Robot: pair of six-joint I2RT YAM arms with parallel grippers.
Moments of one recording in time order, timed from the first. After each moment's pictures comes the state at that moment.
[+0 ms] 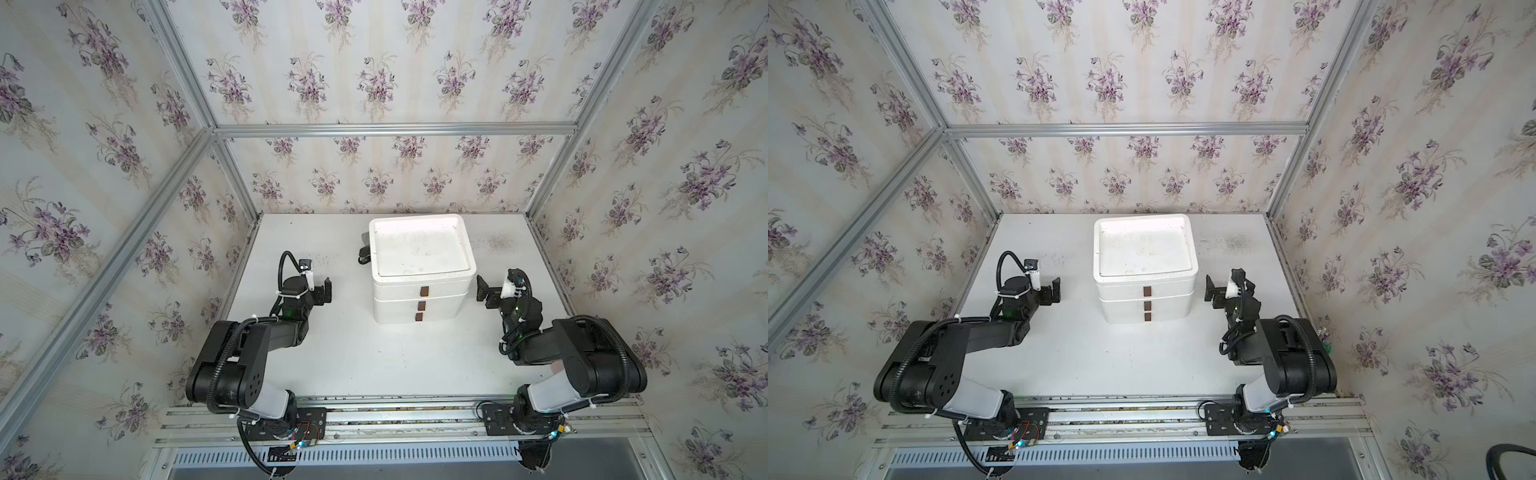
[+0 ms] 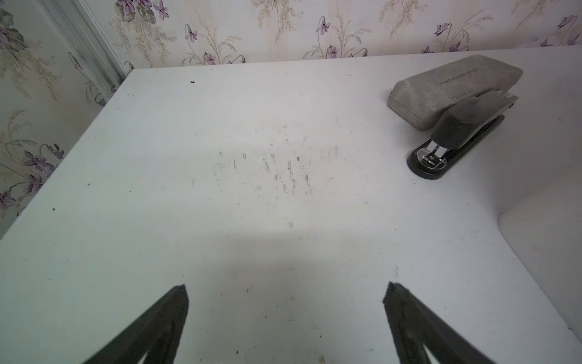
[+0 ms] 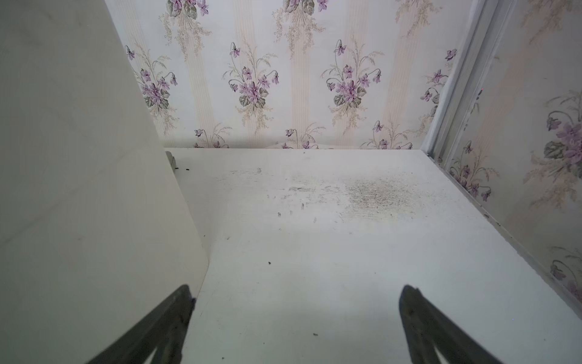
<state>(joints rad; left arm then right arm) -0.09 1.51 0.42 0.65 -0.10 0.02 0.04 1.53 0.18 1.24 -0.06 0.02</state>
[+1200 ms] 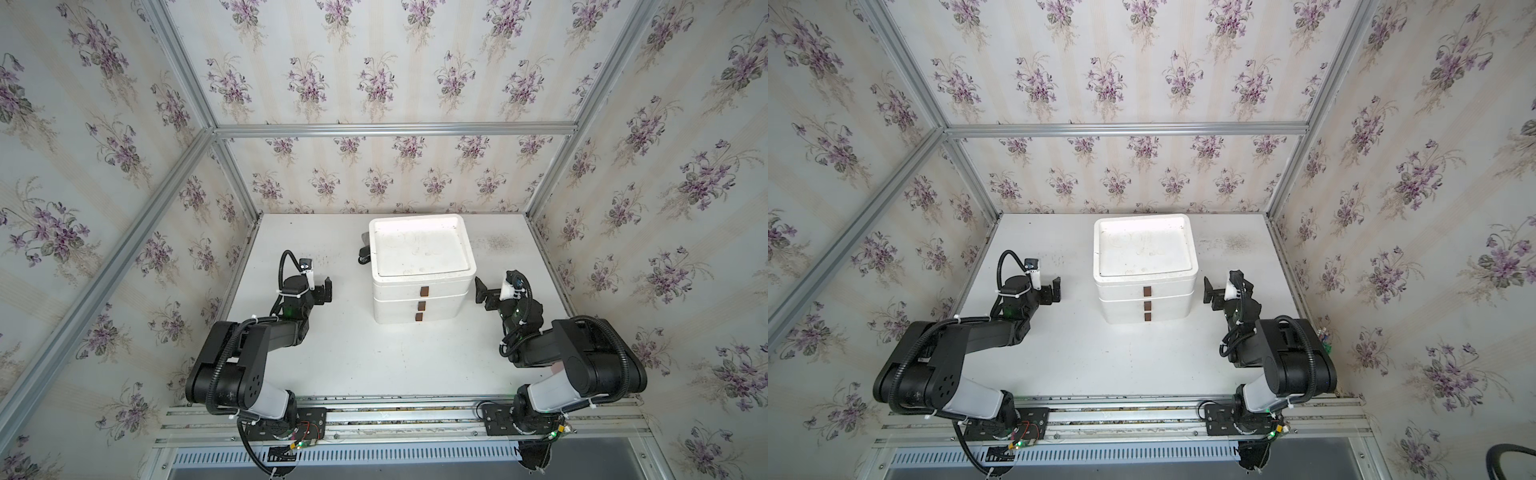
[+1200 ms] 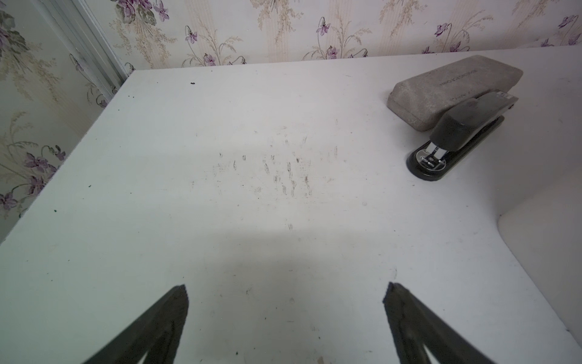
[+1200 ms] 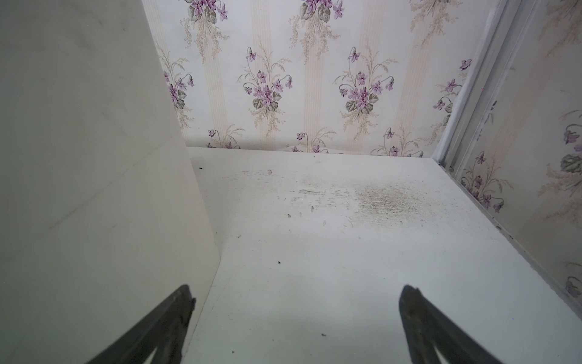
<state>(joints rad) -0.09 1.50 0.45 0.61 -0.11 0.02 0.04 1.53 0.16 1.27 -0.11 0.00</state>
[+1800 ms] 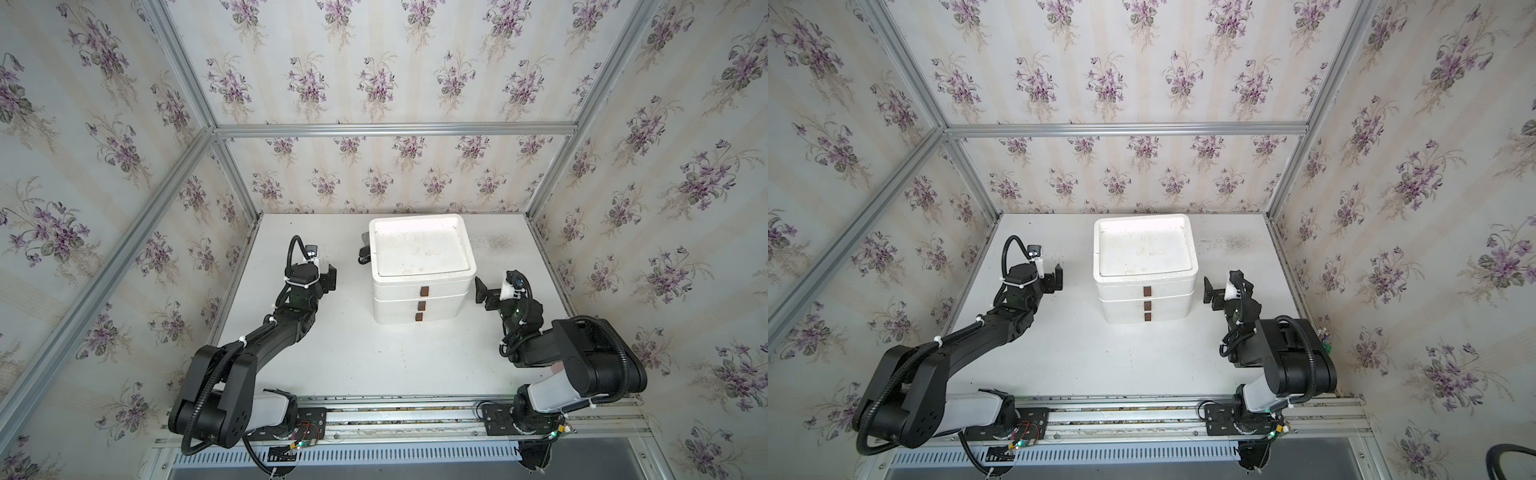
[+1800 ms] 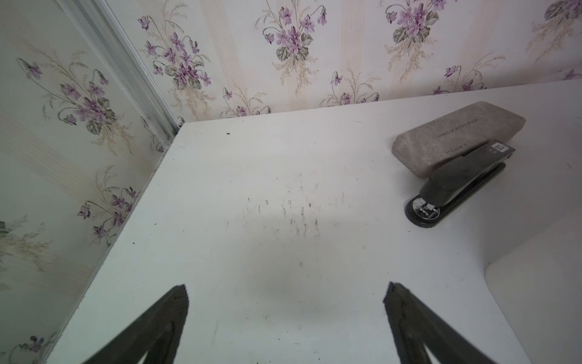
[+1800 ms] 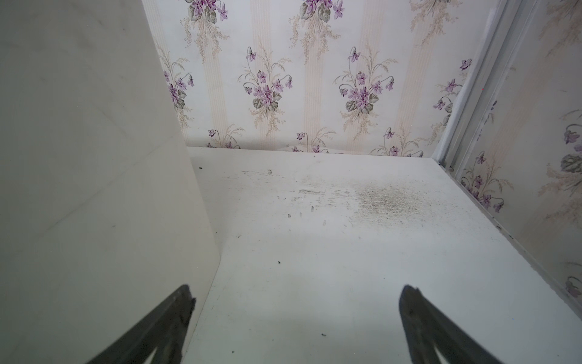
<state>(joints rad) -0.24 1.32 0.59 0.34 -0.39 0.03 0.04 1.53 0.16 1.27 -0.11 0.00</state>
